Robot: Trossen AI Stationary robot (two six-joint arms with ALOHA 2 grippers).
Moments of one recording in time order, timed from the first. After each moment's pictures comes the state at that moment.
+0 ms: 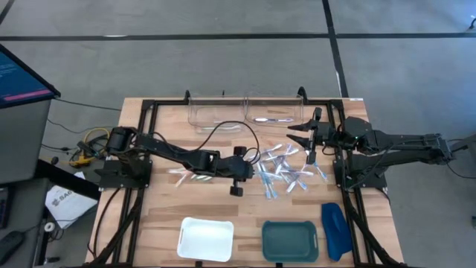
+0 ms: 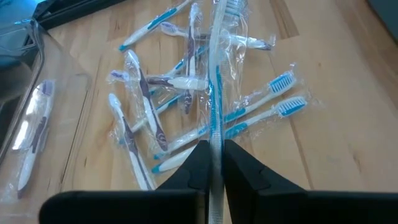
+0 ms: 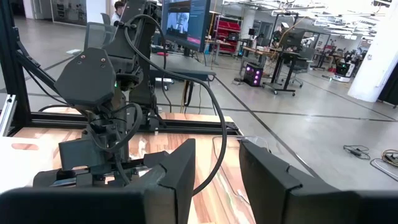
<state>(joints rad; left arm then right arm) -0.13 1.81 1.19 -0.09 -0.27 0.20 -0.04 0.69 0.63 0.03 0.17 -0.16</state>
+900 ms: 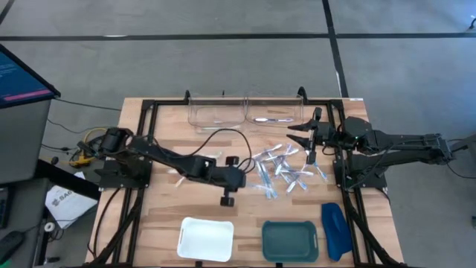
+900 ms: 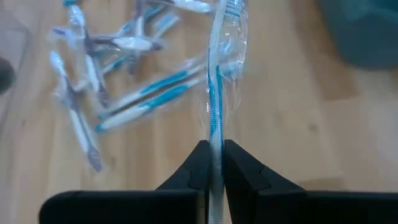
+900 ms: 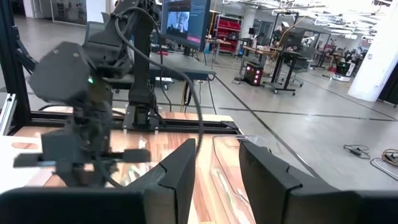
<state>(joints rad) -0.22 1.76 1.20 -0.29 -0.20 0.02 -0.04 0.69 0.63 0.03 0.17 -0.16</state>
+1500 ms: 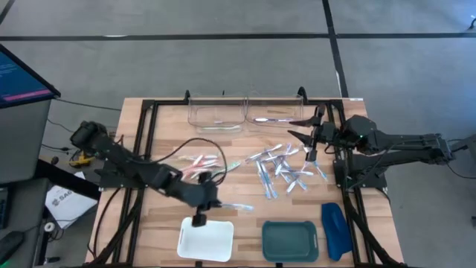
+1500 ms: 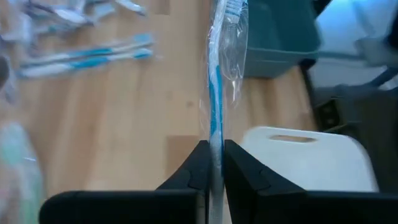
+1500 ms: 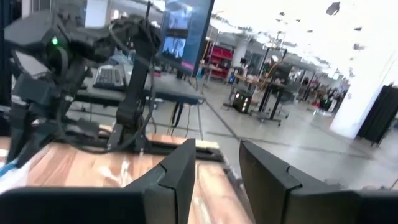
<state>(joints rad) -0.49 1.43 1.01 -0.34 -0.21 -0.42 -0.04 0.70 0.63 0.16 0.17 -0.29</state>
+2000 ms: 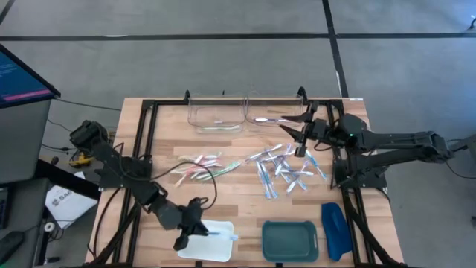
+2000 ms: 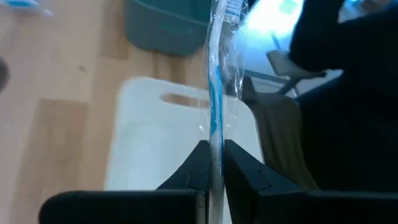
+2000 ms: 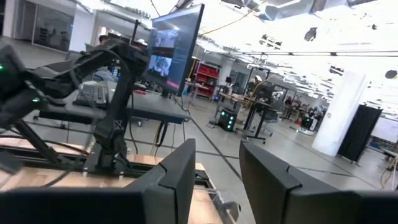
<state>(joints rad) -0.72 1.42 0.78 0.06 -0.22 -0.66 -0.08 0.85 0.63 0.40 0.17 -0.32</state>
